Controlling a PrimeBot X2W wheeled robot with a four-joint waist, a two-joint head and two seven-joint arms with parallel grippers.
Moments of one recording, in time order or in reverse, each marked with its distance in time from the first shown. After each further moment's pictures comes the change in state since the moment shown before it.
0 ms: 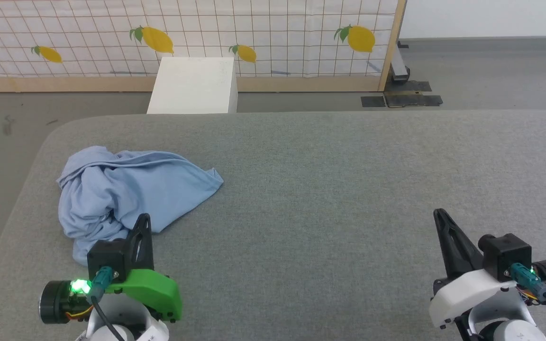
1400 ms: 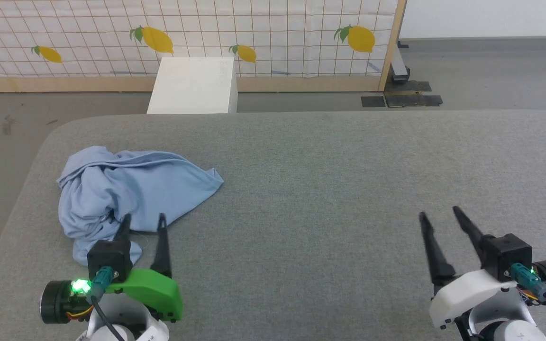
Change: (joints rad) left arm 0.000 0.000 -0.002 0.000 -0.005 0.000 0.000; right arm 0.001 0.000 -0.001 0.001 0.000 0.000 0.000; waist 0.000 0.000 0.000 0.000
